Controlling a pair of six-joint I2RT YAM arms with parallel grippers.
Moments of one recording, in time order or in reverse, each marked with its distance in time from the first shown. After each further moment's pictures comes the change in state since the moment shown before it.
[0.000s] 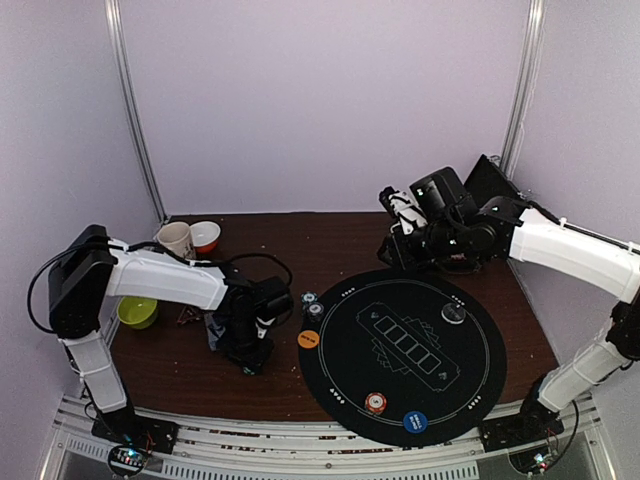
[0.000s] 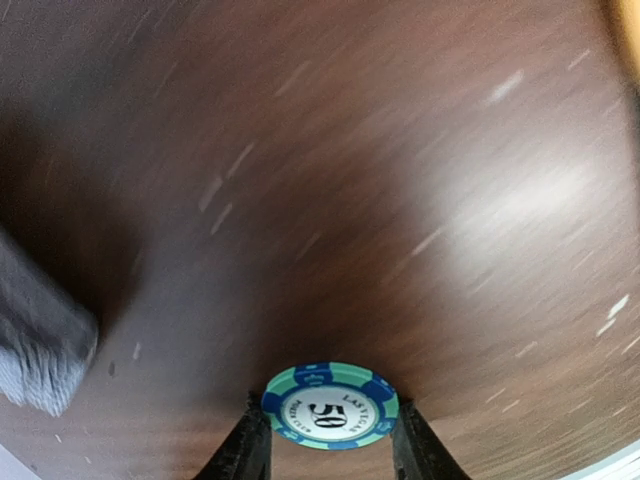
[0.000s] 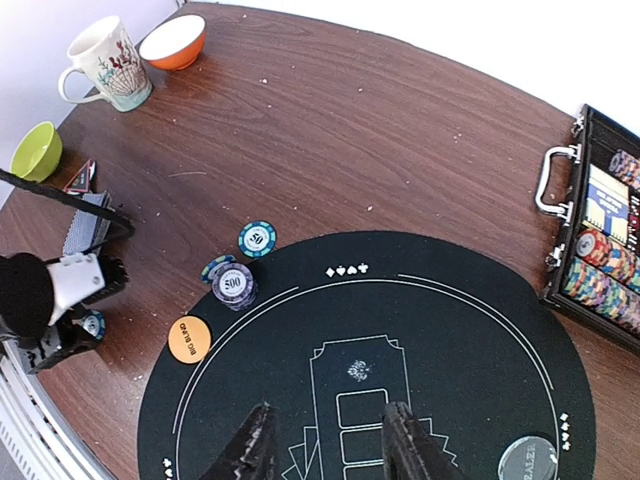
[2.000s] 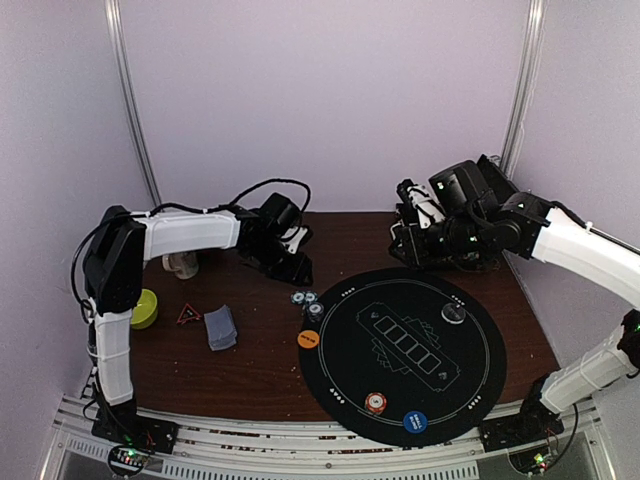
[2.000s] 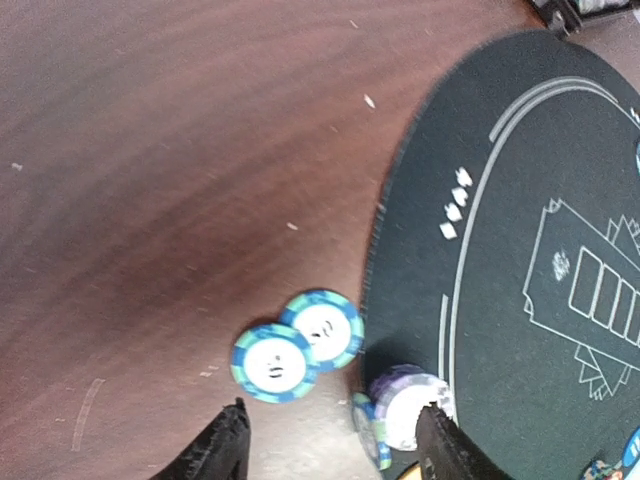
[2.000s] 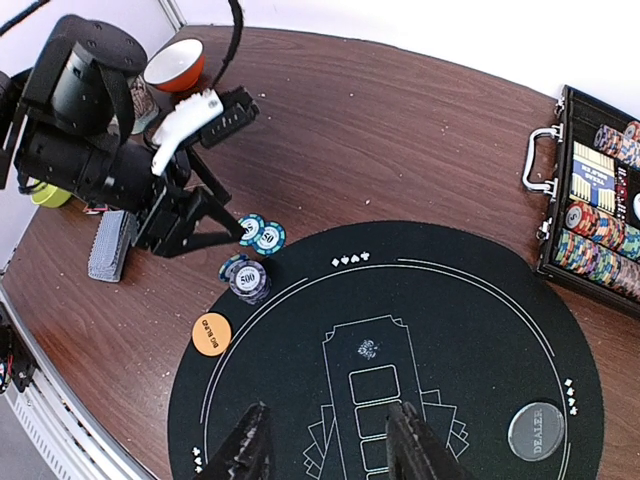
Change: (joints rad) left arm 0.243 0.269 0.541 0.261 0.158 0.312; right arm 0.000 -0.105 0.000 -0.078 0.004 0.091
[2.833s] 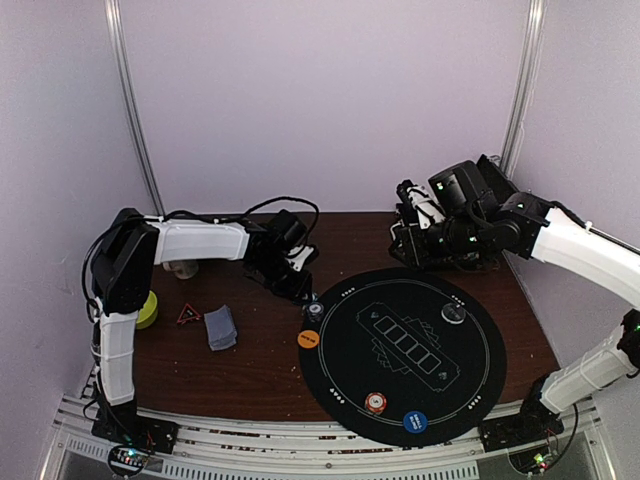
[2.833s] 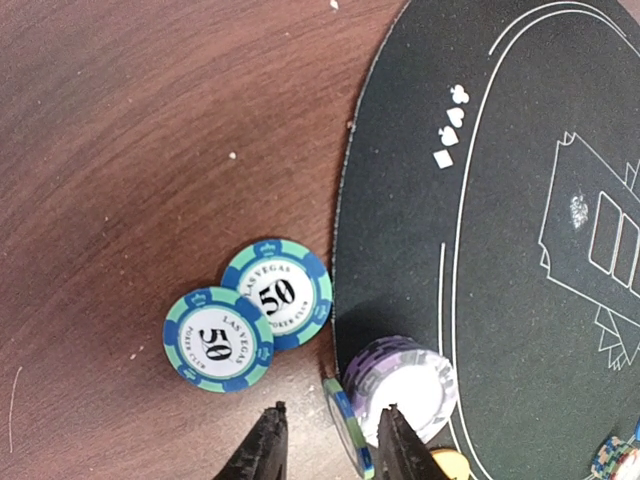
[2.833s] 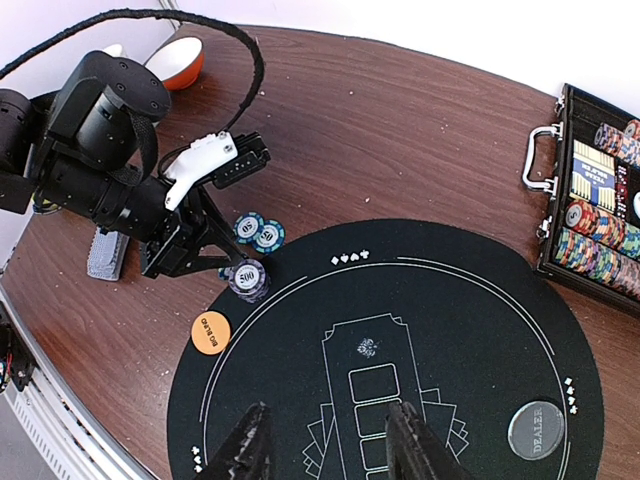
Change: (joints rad) left arm -0.025 0.039 -0.045 0.004 0.052 0.011; right arm 0.000 0.002 0.000 -0.003 0.000 0.000
